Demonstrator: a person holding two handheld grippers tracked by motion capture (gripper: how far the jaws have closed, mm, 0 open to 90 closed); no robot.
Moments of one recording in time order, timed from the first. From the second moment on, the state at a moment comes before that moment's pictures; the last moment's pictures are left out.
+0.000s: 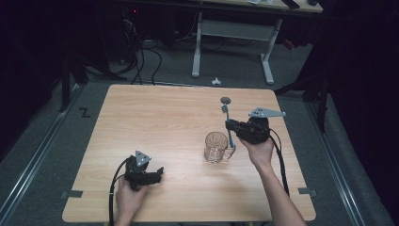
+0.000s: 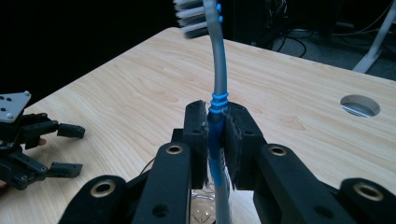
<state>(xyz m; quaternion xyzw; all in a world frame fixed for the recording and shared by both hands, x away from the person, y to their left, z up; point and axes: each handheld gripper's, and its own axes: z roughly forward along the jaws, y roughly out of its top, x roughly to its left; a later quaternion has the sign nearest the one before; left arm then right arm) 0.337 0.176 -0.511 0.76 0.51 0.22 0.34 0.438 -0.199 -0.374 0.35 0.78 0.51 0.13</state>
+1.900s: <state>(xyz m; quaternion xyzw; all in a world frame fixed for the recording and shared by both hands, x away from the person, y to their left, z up) 0.337 0.176 -0.511 0.76 0.51 0.22 0.34 0.424 -0.221 -0.385 0.37 0.78 0.50 0.12</state>
